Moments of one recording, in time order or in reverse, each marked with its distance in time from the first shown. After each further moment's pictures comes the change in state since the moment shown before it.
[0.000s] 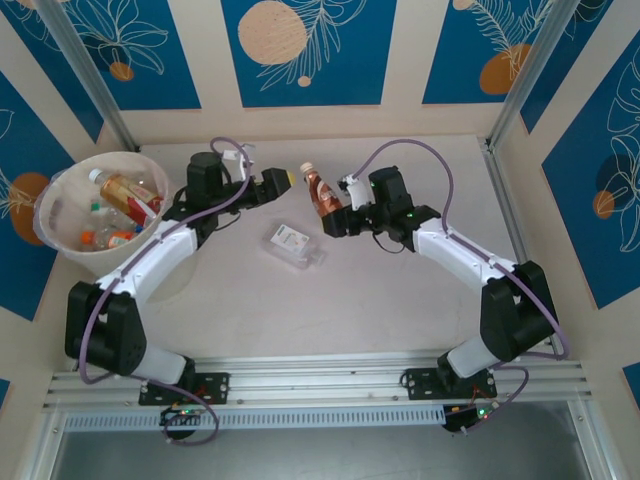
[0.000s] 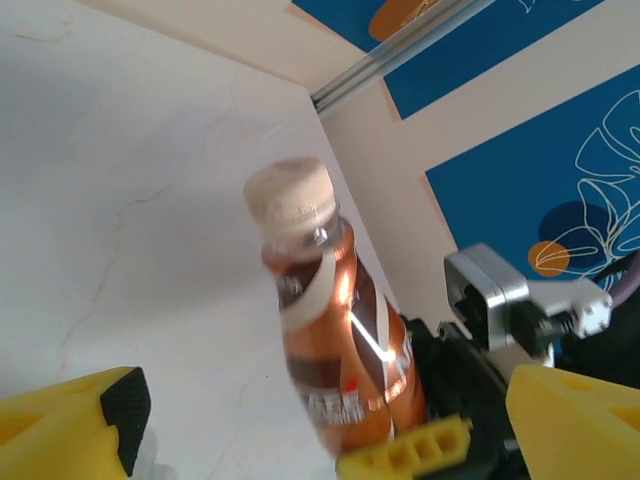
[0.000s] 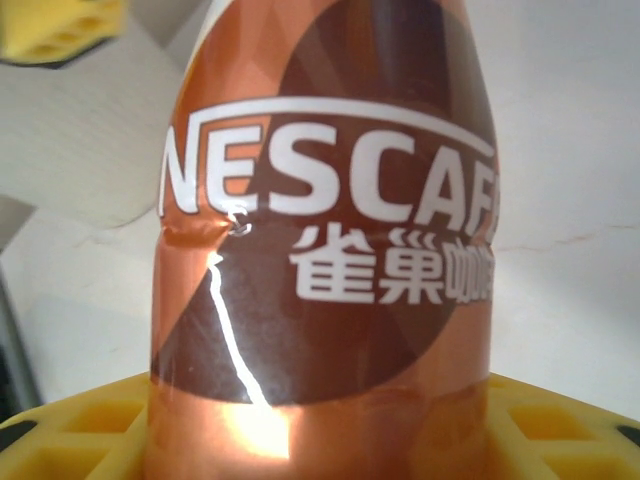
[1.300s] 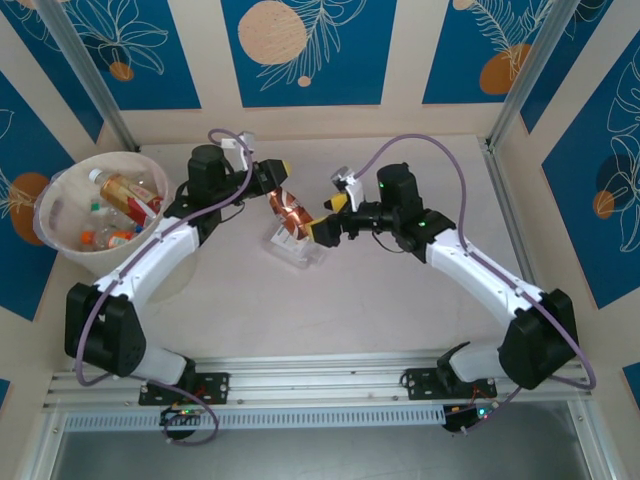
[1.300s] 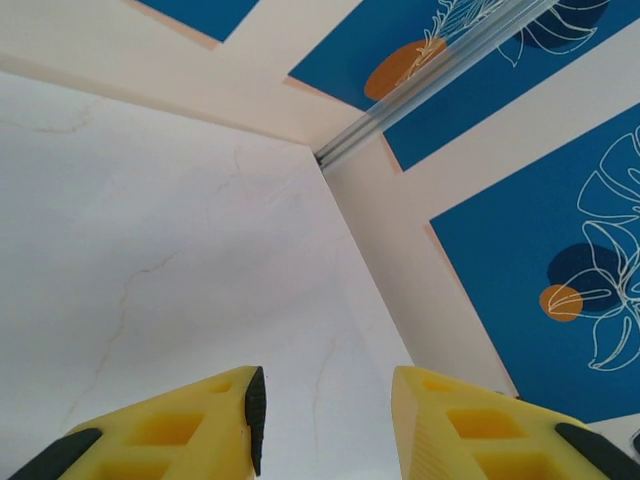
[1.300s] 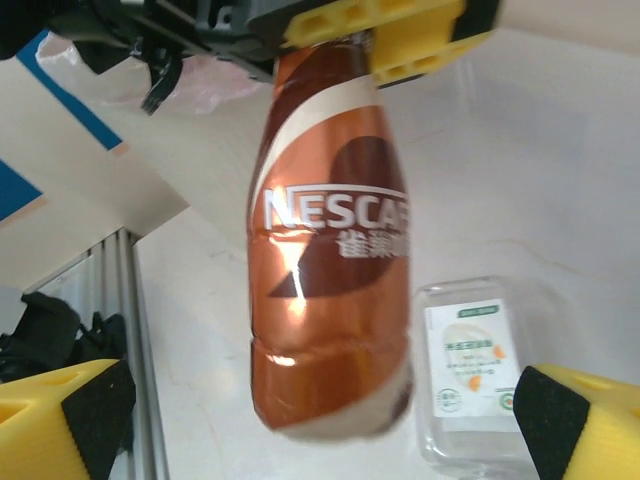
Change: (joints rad) left arm -0.026 -0.021 0.058 0.012 -0.140 0.031; right arm 0.045 -0.172 0.002 0.055 -0.128 -0.073
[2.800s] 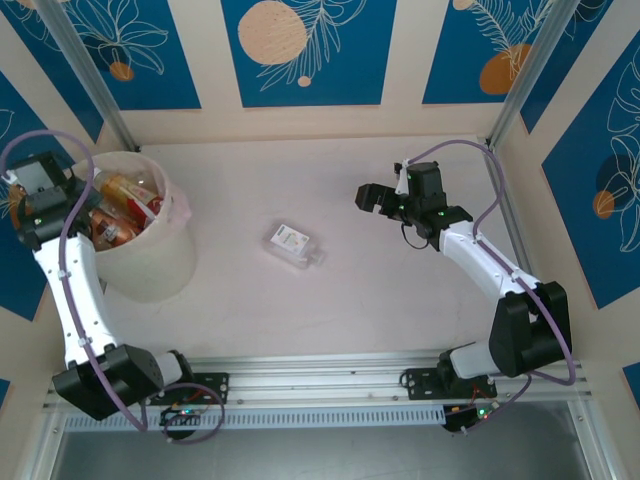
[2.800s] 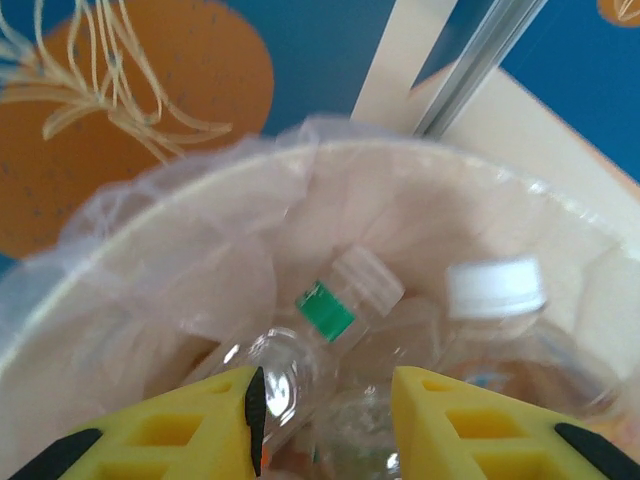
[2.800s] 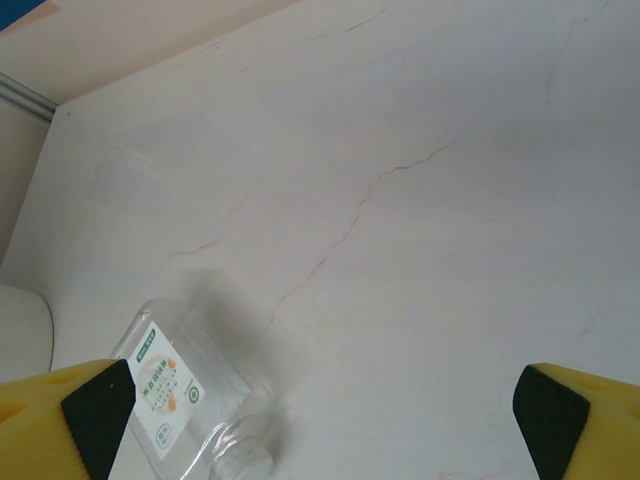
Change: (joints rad) left arm 0.820 -0.223 0.248 -0.854 -0.637 0.302; right arm -0.242 0.068 -0.046 -0.085 0.428 0.384
